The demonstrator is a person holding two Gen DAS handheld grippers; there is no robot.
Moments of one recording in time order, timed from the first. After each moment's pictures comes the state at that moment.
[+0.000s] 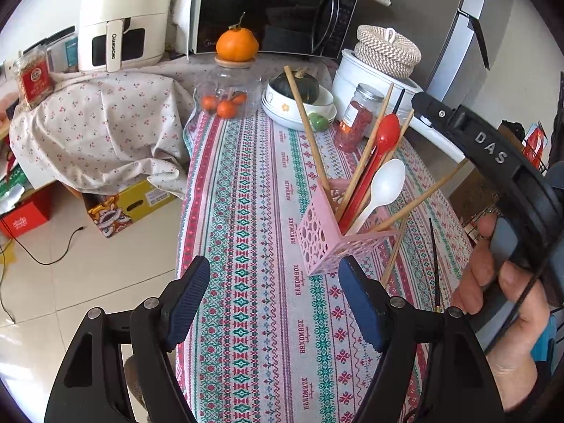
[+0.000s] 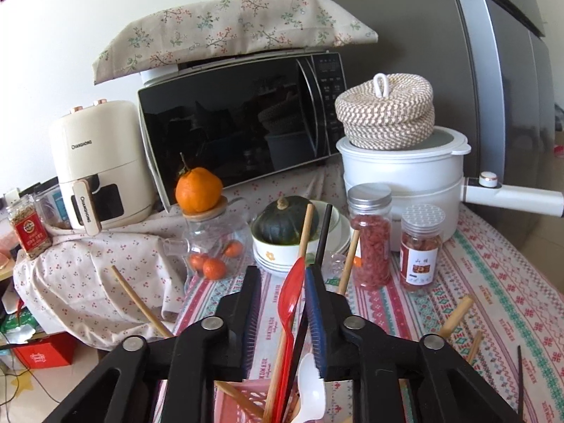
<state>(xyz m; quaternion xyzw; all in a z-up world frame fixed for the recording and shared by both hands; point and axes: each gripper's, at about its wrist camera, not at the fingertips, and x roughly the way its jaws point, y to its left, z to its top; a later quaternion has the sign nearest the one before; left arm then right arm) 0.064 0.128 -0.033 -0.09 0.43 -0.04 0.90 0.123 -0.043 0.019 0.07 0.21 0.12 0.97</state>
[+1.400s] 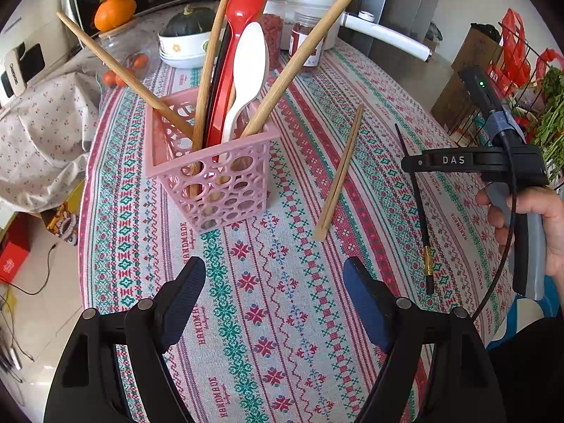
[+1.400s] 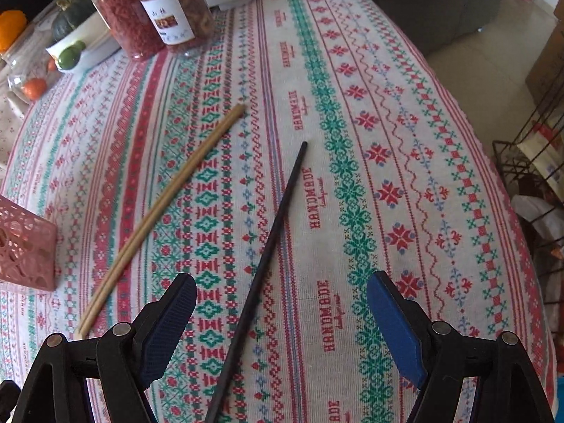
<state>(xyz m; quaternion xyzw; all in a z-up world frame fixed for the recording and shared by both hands) 0.078 0.000 -0.094 0.02 0.51 -0.11 0.85 0.167 -0.249 -0.112 0.05 0.58 0.02 0.81</state>
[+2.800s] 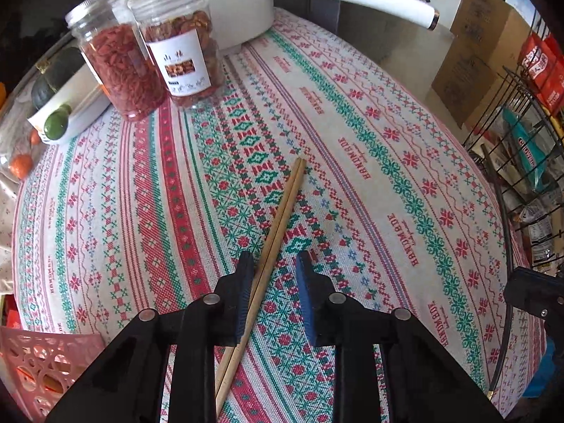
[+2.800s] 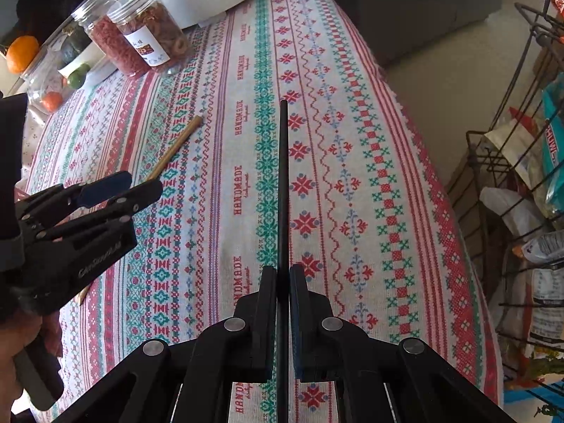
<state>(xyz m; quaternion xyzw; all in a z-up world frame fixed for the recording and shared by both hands) 0.244 -0.163 -0.141 0.09 0.54 -0.13 0.83 0.142 -0.329 -0.081 0.08 0.57 0.07 0.81</state>
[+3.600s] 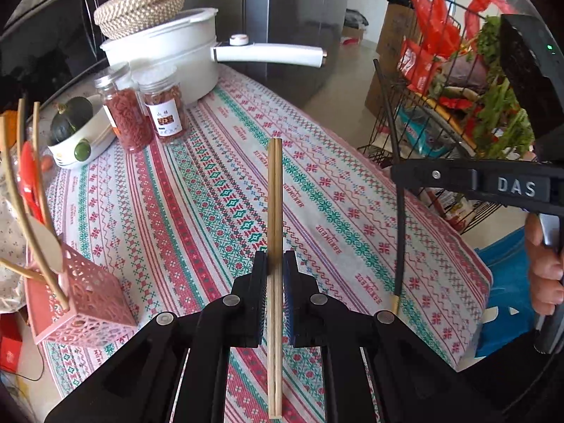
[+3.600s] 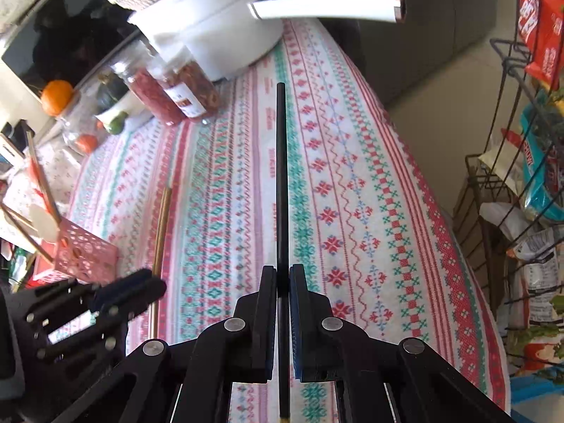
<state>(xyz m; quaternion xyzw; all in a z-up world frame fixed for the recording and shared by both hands) 0.109 -0.148 -0.052 0.09 0.45 -0.23 0.85 0.113 -0.324 -0.029 0.13 0.51 0.08 0.85</state>
